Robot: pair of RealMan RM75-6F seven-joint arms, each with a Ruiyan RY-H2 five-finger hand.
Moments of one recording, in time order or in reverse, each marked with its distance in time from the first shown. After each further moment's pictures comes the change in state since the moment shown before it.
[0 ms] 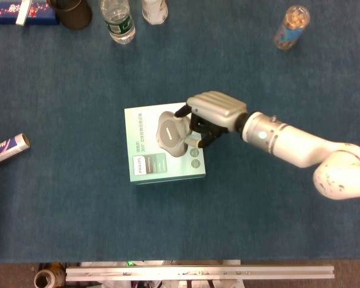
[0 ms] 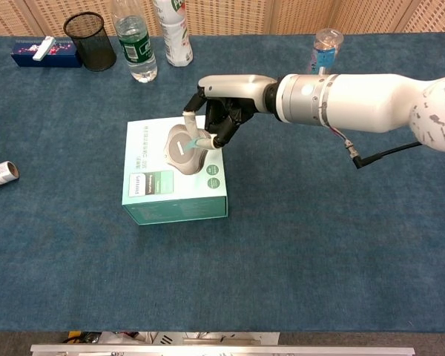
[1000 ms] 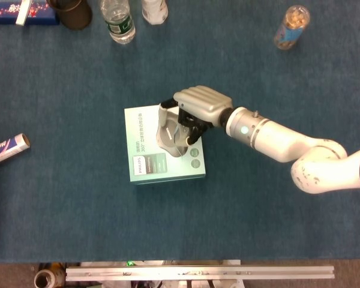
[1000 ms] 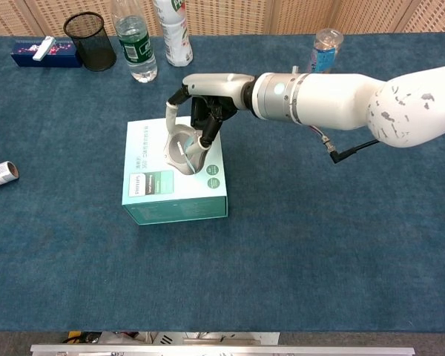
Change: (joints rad) left arm 0.004 0.000 -0.002 0.014 -0.009 -0.009 -0.010; right arm 0.119 -0.069 -0.061 0.079 0.150 0.082 -0.076
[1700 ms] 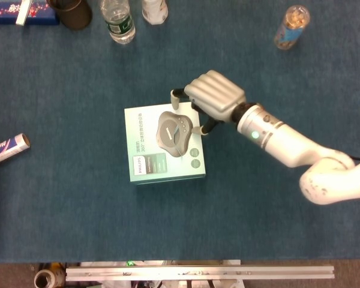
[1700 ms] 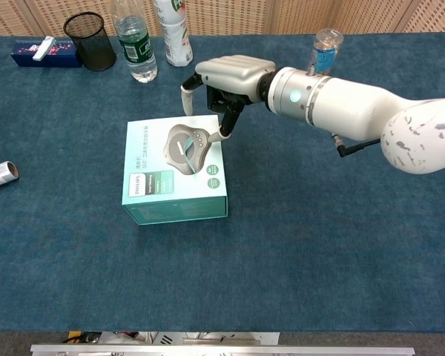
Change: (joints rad) left arm 0.004 0.004 0.000 0.000 0.004 0.004 -0.003; right arm -0.040 -0.022 -0.071 -0.023 -0.039 0.254 -0.325
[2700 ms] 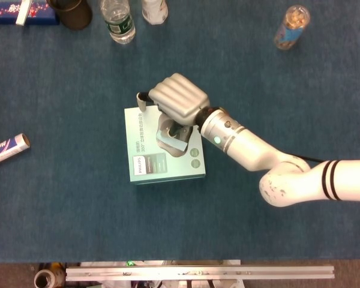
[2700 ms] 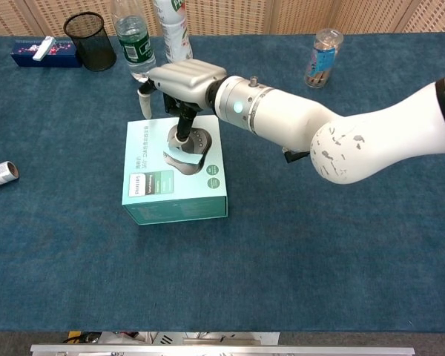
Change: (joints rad) left arm 0.024 0.002 0.000 0.035 -0.027 0.001 -0.046; right arm 0.090 -0.173 0.079 0.110 0.107 0.004 -0.144
